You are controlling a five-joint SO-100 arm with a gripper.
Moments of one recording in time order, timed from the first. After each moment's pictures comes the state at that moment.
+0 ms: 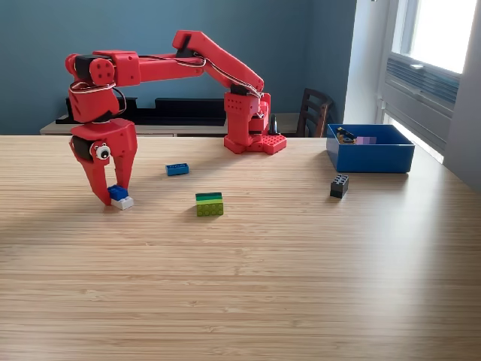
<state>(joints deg) 41.7 35.0 29.2 94.2 -0.8</state>
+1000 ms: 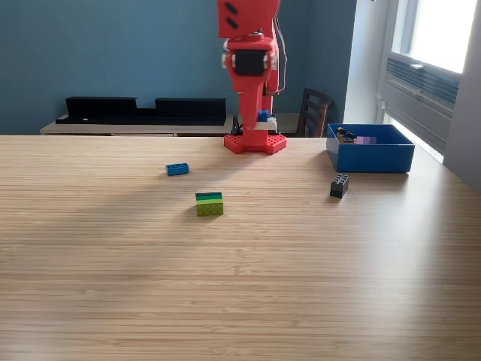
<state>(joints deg) -3.7 95.3 79.0 98.8 9.8</state>
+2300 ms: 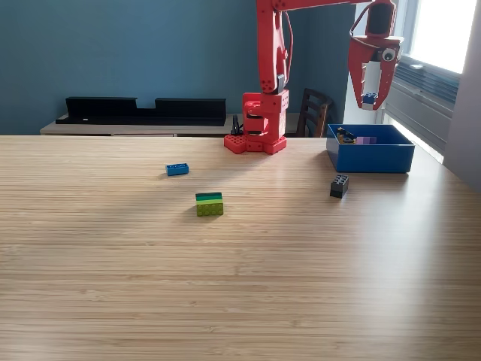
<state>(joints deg) -67.5 97.3 86.1 93.9 6.7</state>
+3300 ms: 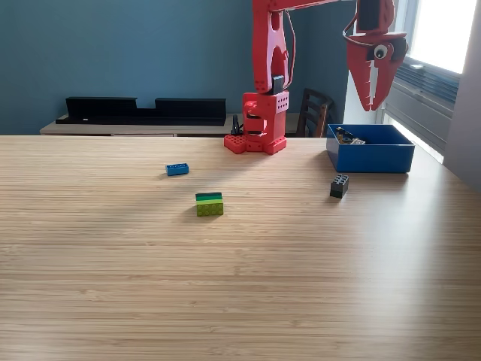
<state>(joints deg) -45.9 97.3 80.9 91.1 14.5</state>
